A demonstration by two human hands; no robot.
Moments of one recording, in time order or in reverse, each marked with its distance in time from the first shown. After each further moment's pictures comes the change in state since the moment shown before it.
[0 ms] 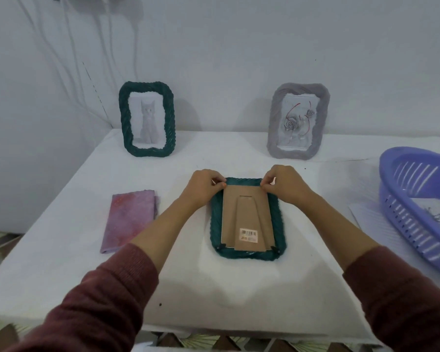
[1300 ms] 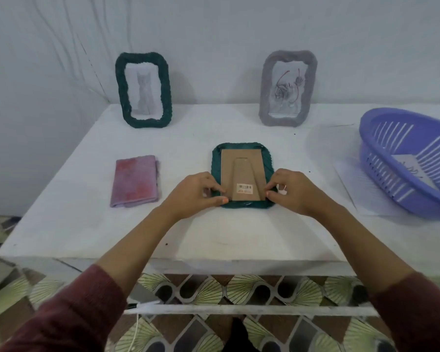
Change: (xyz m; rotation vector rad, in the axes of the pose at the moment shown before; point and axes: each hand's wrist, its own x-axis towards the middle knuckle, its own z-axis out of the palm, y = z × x) left_hand -0.115 -0.002 0.004 0.037 -0.135 0.236; right_hand -0.125 0.005 0.005 0.040 -0.051 -0.136
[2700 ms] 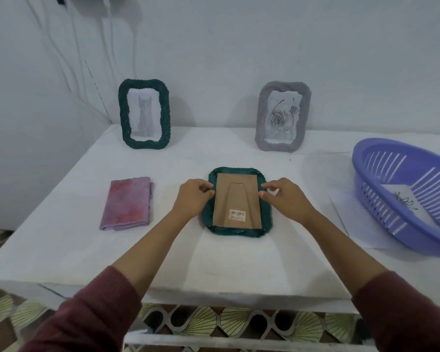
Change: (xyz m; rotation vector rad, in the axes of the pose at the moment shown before) left_hand 0.053 0.006 0.007 -0.168 0.278 -0.428; right_hand 0.041 0.016 -0.007 0.097 0.090 0.207
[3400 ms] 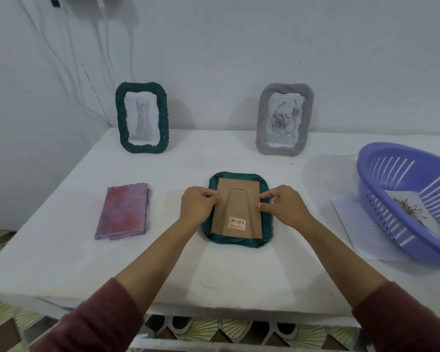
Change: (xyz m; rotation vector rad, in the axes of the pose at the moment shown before) left_hand -0.002 0.018 0.016 -0.209 0.083 -0.160; right_hand 0.010 -0.002 0.003 0.089 -0.003 0.084
